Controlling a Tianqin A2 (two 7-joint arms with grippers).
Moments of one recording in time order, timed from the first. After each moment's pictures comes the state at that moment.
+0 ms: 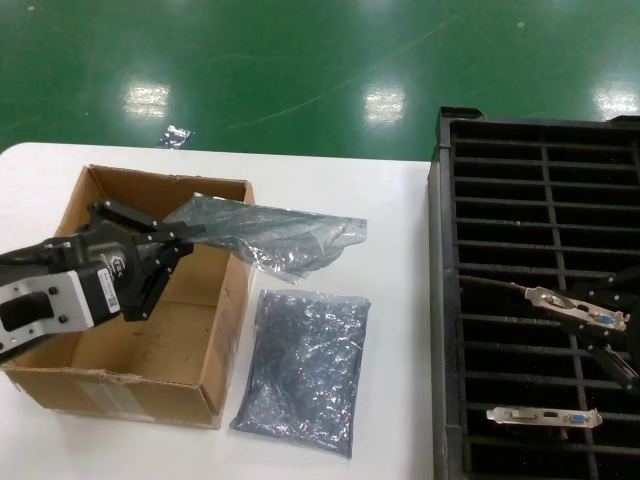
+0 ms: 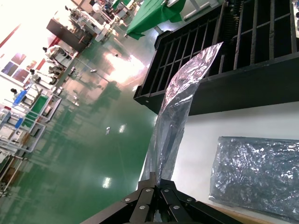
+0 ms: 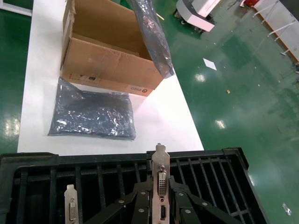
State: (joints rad) left arm -0.28 -0.95 1.65 -1.91 -1.28 0.69 -0.20; right arm 0.50 1.22 -1.97 2.06 1.25 -0.73 0.69
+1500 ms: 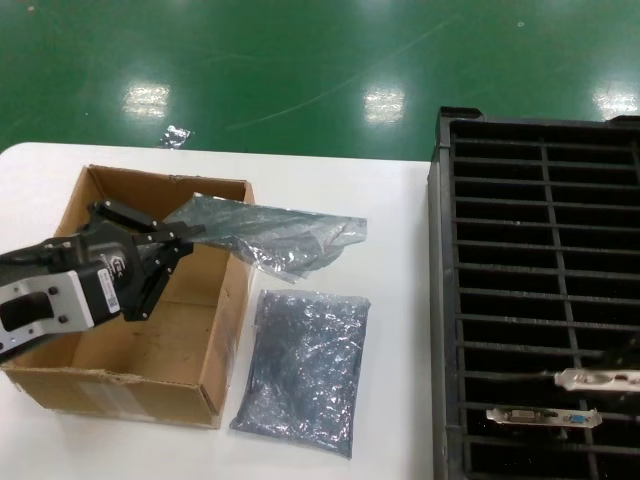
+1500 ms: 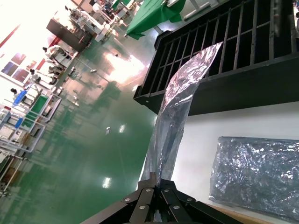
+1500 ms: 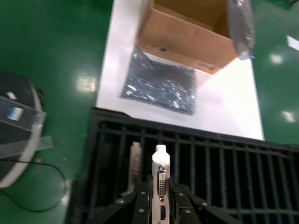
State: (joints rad) left arm -0.28 -0.95 1.65 -1.91 -1.28 0.69 -0.20; right arm 0.84 1.20 -2.05 2.06 1.39 -1.26 0.57
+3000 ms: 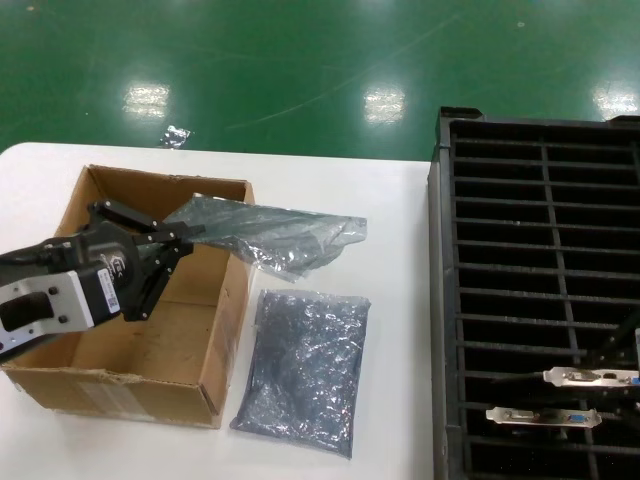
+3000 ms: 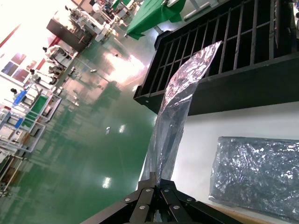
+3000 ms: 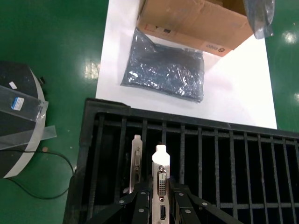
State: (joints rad) left arm -0.28 -0.95 1.65 -1.91 -1.28 0.69 -0.20; right arm 0.95 1.04 -2.18 2.02 1.23 -1.39 0.67
